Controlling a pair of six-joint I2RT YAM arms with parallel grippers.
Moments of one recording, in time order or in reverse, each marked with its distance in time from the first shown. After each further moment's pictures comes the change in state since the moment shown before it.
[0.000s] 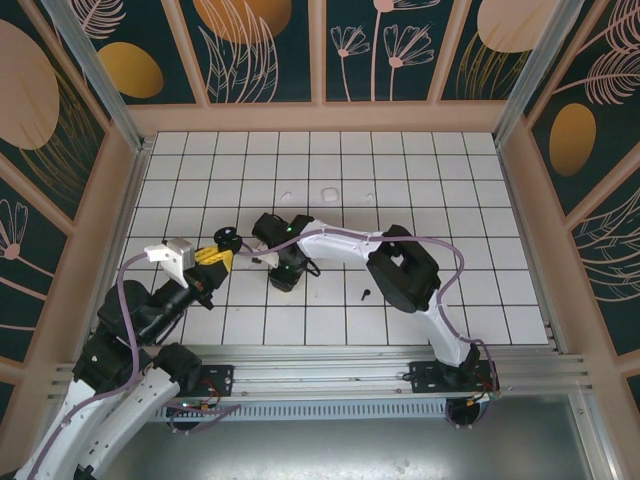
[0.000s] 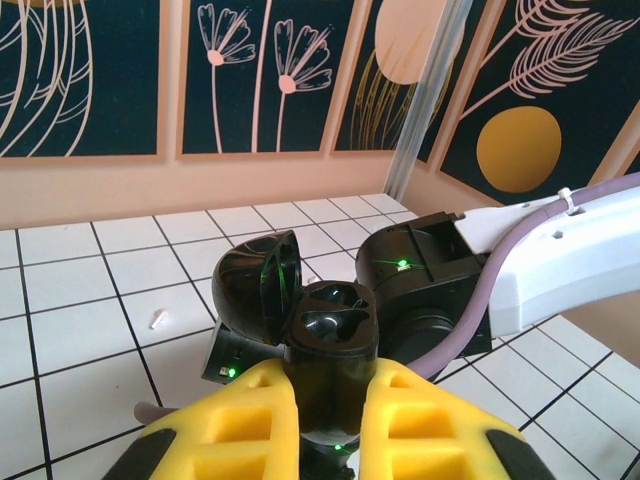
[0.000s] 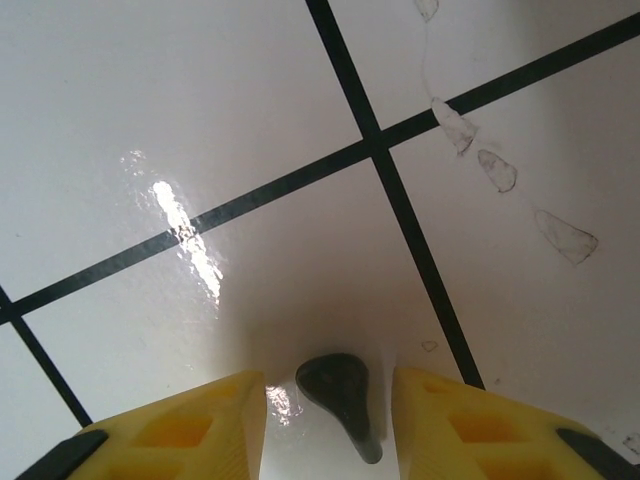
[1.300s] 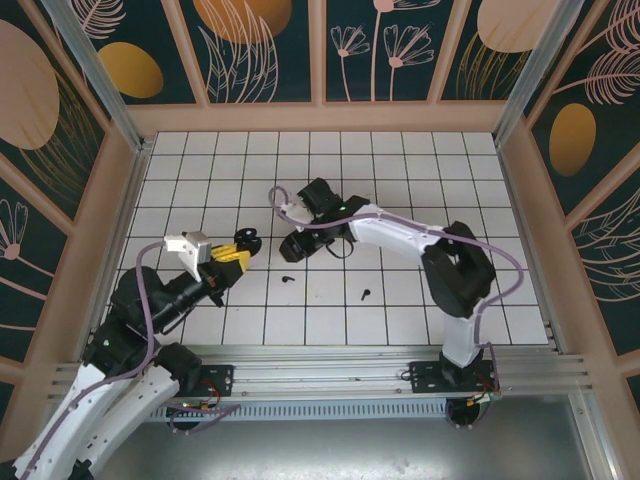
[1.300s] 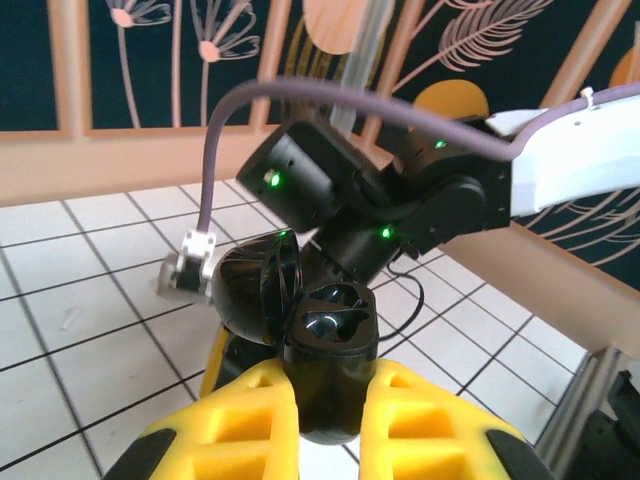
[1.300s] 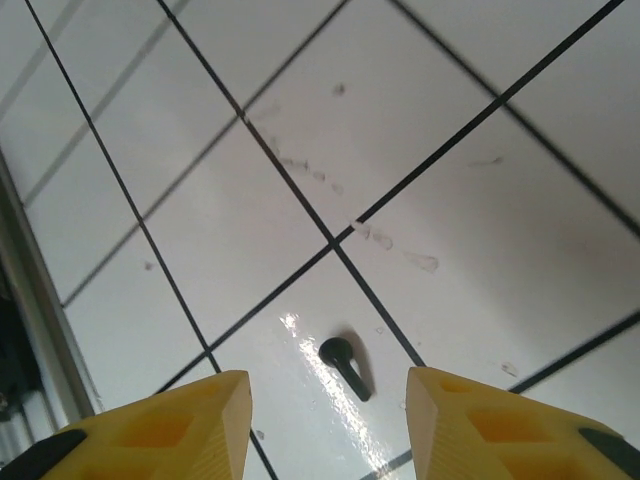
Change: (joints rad) left arm 0.000 0.090 -0.001 0.064 0.142 -0.021; right arm -0.190 -0.286 -0.269 0.314 -0.345 0.229
